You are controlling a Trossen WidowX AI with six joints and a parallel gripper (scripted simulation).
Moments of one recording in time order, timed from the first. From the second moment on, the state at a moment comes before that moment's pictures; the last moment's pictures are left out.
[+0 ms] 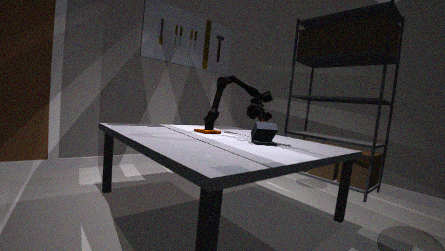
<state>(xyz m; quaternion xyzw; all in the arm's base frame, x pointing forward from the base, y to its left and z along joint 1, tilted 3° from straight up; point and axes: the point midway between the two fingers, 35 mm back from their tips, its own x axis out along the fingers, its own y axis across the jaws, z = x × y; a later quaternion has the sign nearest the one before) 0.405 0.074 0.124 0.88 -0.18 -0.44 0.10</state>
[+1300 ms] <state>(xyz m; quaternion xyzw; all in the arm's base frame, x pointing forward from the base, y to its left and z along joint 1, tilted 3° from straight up) 0.419 0.064 0.106 0.88 -0.18 -0.43 0.10</state>
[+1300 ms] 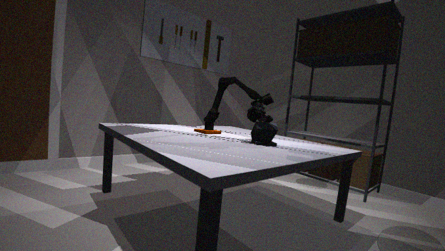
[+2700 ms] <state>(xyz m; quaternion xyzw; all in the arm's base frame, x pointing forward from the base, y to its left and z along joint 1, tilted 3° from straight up) 0.423 0.061 0.100 0.88 -0.18 -0.43 0.10</state>
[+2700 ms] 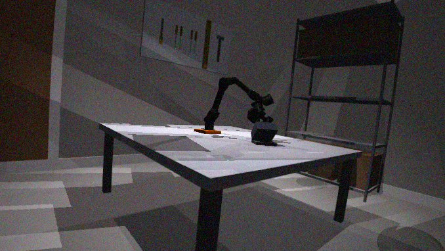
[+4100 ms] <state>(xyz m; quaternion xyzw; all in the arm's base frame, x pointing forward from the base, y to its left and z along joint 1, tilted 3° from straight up) 0.365 0.105 0.157 0.87 -0.17 -0.44 0.10</state>
